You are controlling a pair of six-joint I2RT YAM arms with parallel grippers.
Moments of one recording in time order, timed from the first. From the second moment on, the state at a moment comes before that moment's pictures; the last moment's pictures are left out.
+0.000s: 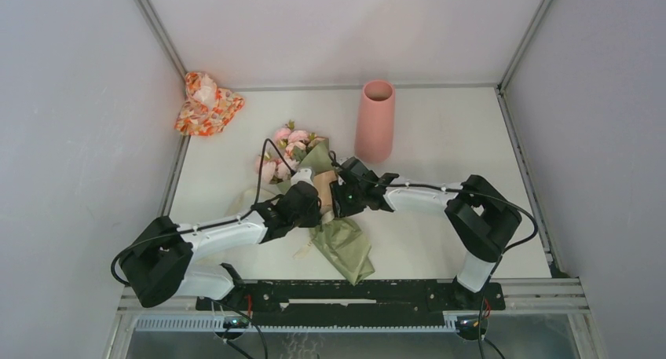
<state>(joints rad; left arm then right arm) -0.84 1.31 0.58 -0.12 -0.23 -0.73 0.86 1.73 1.01 -0.24 -0.12 0.52</state>
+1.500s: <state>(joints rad) -0.84 1.22 0.57 -0.20 -0.29 -0.75 0.92 1.71 1.15 -0.33 -0.09 0.47</state>
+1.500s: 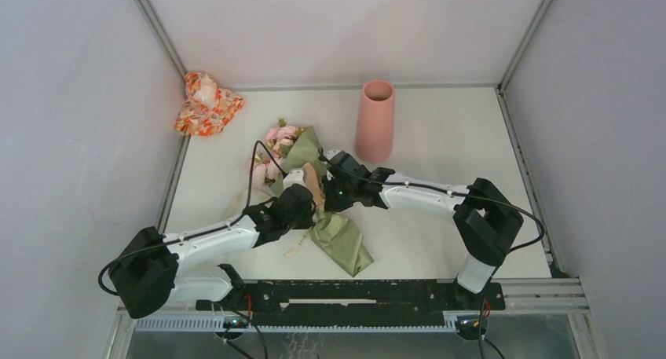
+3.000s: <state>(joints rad) -0.80 0.63 0.72 -0.77 -0.62 -0.84 1.06 1.69 1.21 -0.38 0.19 0.21</state>
